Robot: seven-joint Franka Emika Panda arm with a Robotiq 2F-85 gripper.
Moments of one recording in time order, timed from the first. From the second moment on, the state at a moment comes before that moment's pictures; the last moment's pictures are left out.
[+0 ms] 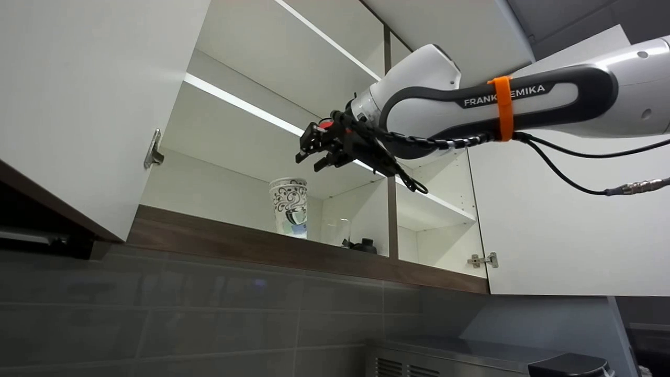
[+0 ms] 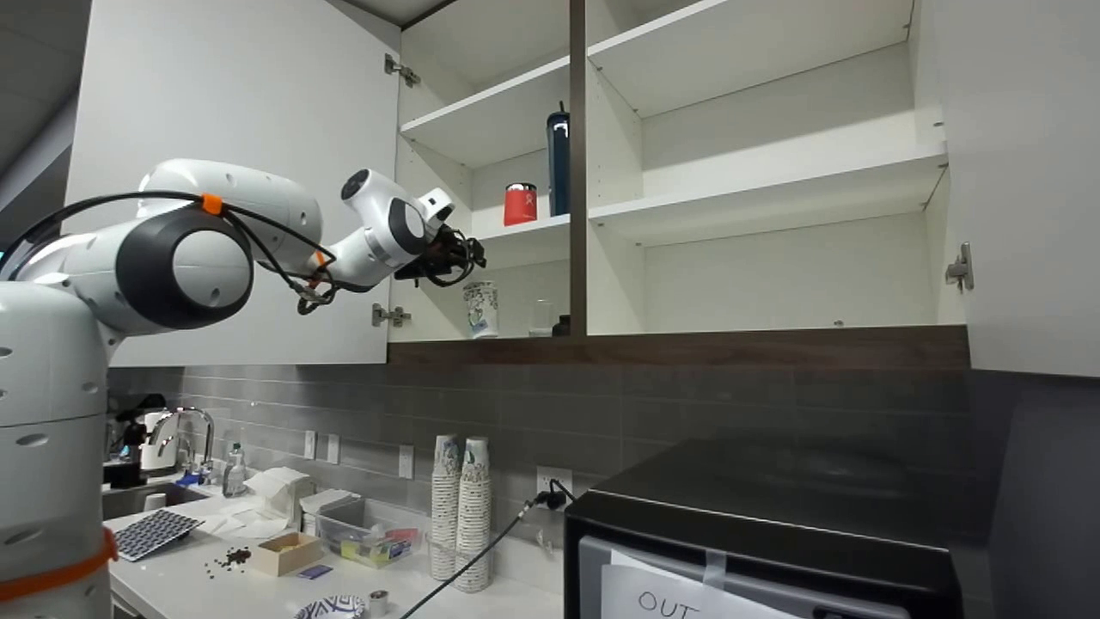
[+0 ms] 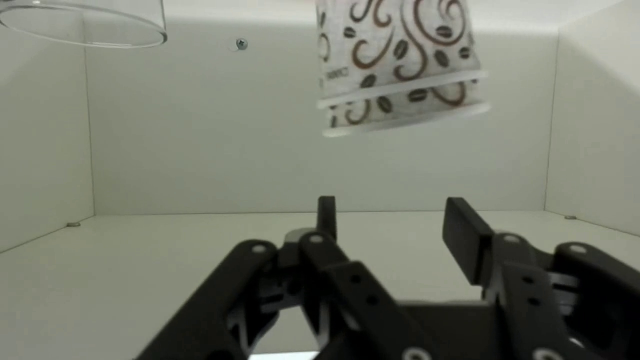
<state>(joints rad) -0.40 -0.07 0.68 -1.48 -0.43 2.74 0.45</state>
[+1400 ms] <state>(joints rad) -0.39 -0.04 0.73 -1.33 -0.49 2.29 0.80</state>
